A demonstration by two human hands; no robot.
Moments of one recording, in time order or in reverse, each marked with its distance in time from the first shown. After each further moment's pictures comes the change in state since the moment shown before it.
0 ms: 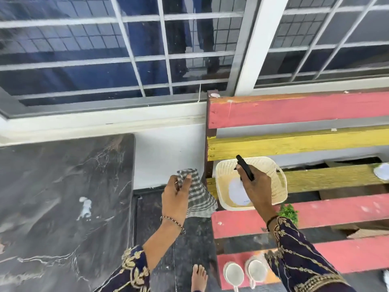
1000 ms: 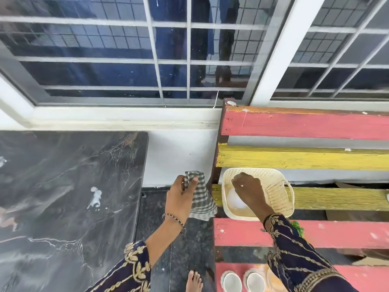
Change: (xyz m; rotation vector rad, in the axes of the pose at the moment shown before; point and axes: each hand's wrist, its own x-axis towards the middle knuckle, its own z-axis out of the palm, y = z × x) left_hand 0.001 0.000 -0.014 0.074 -0.003 0.021; right_hand 0.016 -0.025 0.027 -0.277 -0.422 0.105
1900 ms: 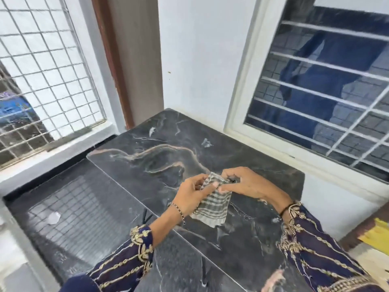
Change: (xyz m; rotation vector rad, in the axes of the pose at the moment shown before) left_hand -0.172 -0.115 -0.475 -0.140 0.196 0.289; right_hand -0.306 -0.459 0.169 -0.247 -0.714 -0.996
